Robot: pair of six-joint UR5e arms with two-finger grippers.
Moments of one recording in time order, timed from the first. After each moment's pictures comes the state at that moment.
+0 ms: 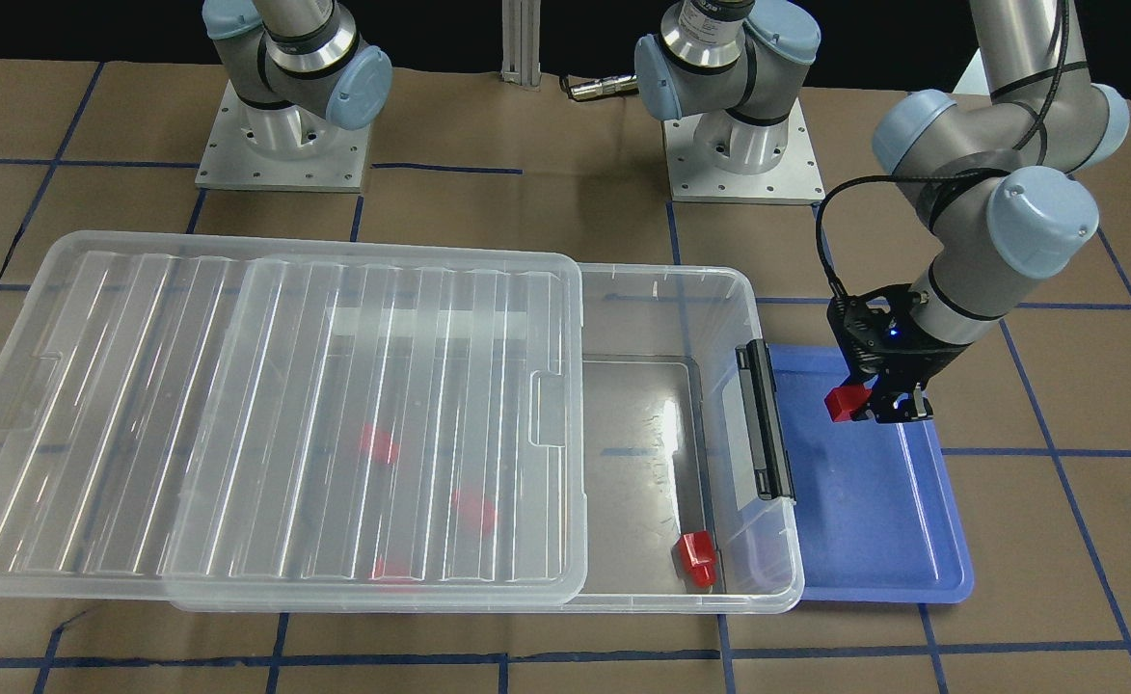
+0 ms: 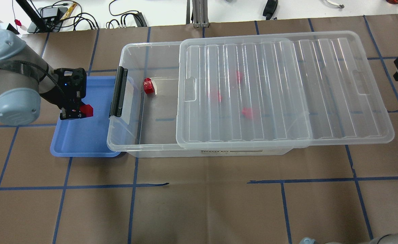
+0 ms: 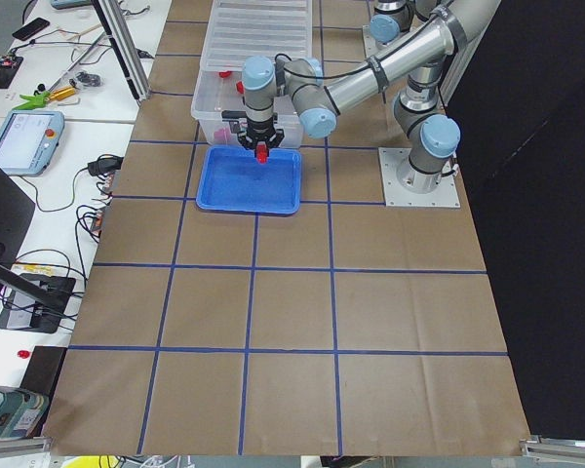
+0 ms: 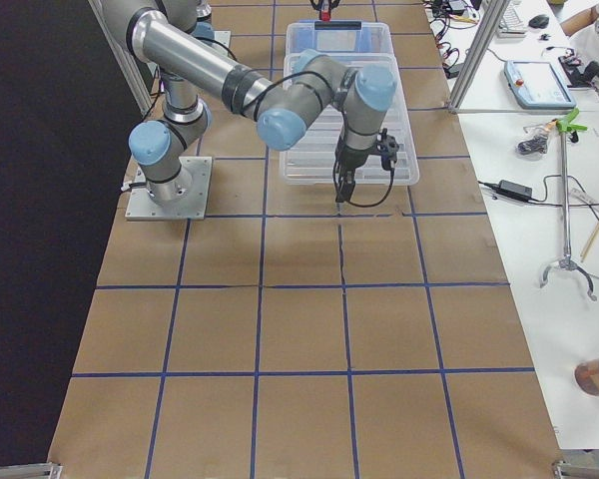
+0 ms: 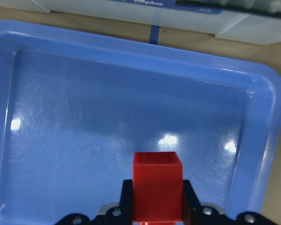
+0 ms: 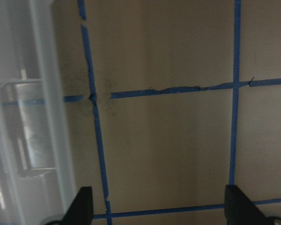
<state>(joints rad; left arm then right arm) -1.25 -1.78 -1.96 -0.96 1.53 1.77 0.98 -1.34 1.54 -1.69 -1.65 -0.50</state>
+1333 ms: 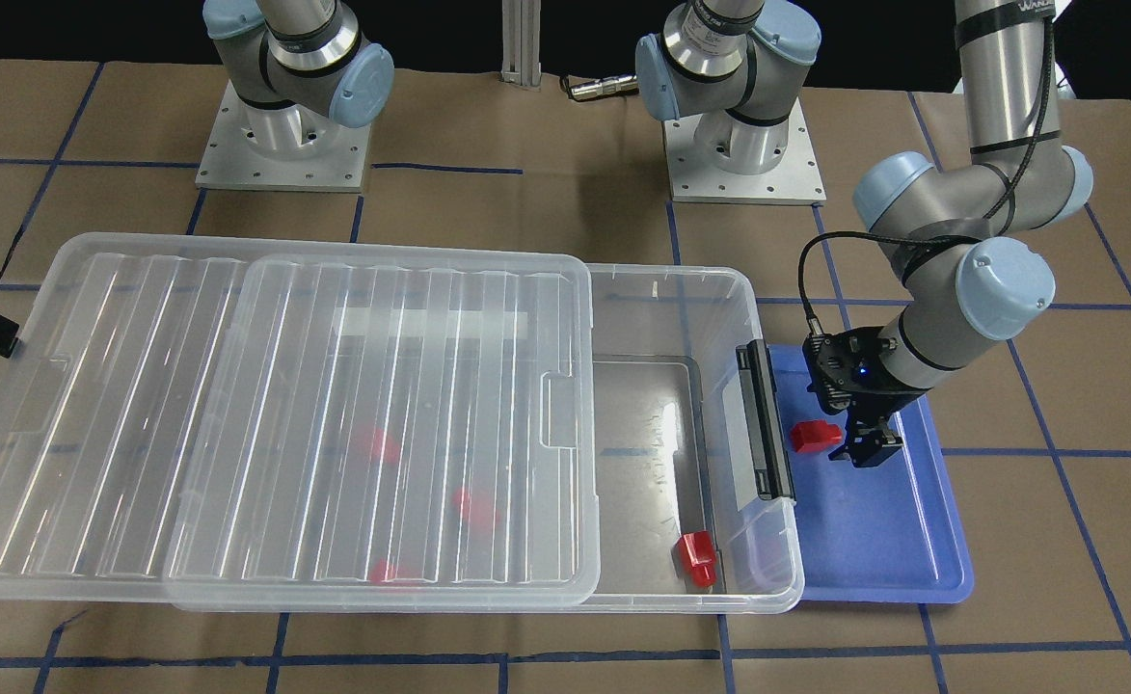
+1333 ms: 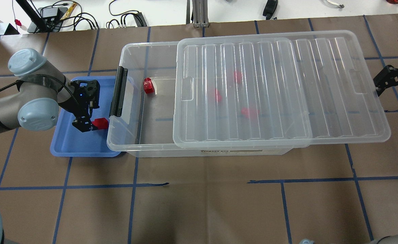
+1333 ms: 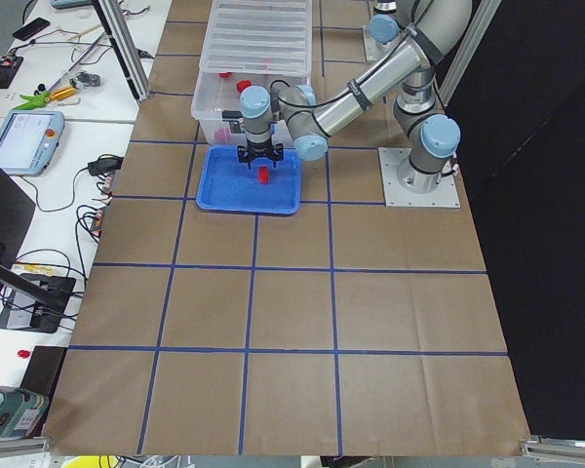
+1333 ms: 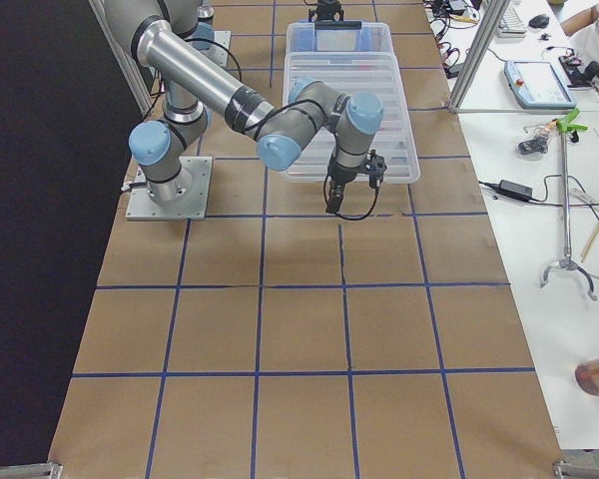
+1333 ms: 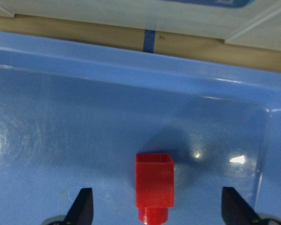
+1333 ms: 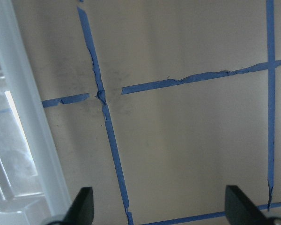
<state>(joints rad) -1.27 -1.84 -1.92 -1.02 1.48 1.75 1.04 -1.36 1.67 -1.77 -1.64 -0.36</state>
